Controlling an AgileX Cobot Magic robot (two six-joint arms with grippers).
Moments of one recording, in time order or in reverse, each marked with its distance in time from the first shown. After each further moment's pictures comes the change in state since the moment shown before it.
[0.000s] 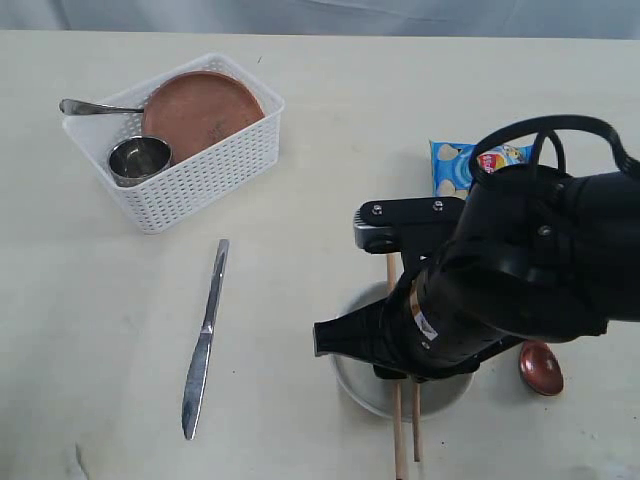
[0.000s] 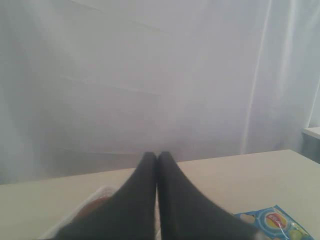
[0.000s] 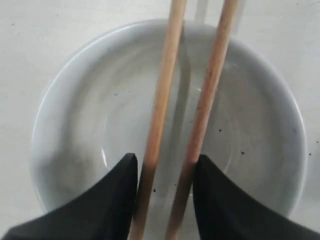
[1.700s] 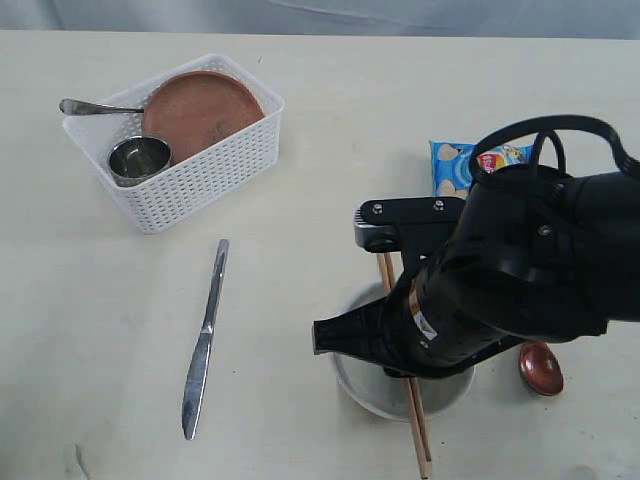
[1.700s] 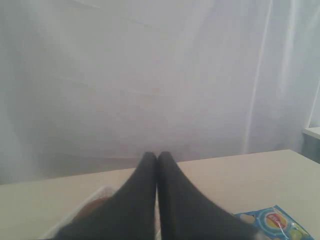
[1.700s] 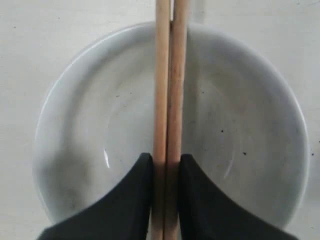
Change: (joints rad) left arm 0.000 0.000 0.000 0.000 0.000 0.000; right arm 0.000 0.000 0.000 0.000 -0.005 0.010
